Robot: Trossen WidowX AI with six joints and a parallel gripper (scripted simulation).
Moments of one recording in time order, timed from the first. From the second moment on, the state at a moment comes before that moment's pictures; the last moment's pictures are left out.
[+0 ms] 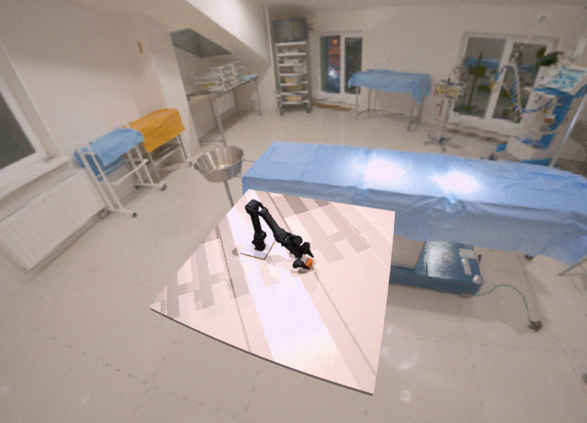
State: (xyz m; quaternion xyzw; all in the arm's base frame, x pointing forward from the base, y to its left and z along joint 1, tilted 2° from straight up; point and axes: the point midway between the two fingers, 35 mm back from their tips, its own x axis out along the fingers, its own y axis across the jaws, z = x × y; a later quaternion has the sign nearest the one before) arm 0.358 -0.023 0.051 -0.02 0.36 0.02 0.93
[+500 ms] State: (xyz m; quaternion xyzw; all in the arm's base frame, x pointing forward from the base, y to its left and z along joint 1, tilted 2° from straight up) arm 0.334 -0.021 0.102 -0.03 0.47 0.02 0.88
